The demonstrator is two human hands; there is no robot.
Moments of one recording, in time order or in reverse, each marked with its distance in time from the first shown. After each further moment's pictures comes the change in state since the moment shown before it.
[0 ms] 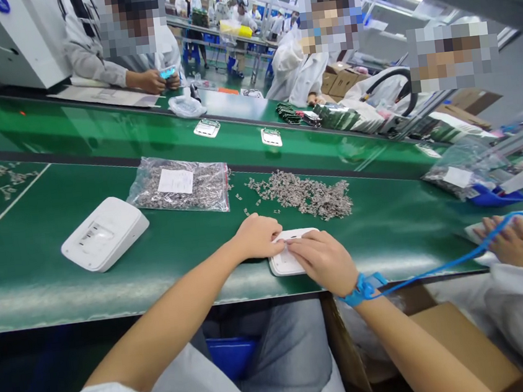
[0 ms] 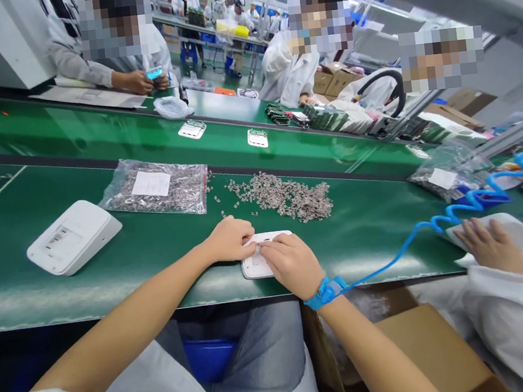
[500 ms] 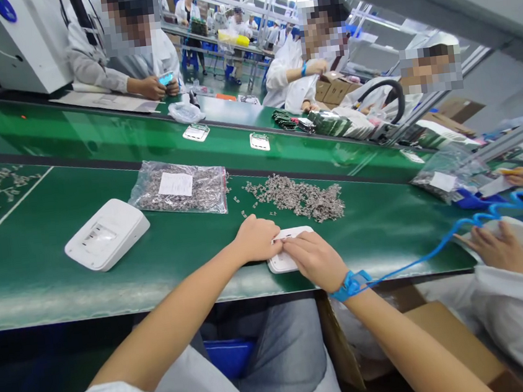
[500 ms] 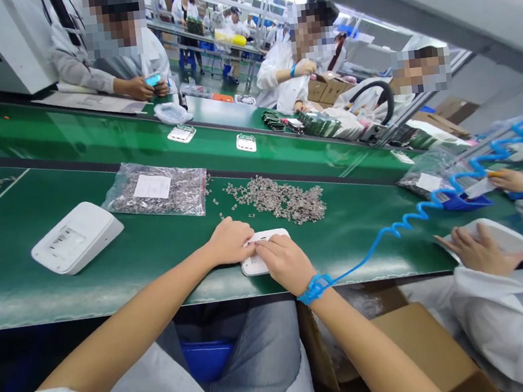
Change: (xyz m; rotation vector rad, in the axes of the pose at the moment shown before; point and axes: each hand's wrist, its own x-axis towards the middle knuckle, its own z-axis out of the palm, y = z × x) left_hand 0.000 0.009 0.003 0.202 0.018 0.000; right_hand 0.001 -0.001 0.003 -0.050 -0.079 -0.047
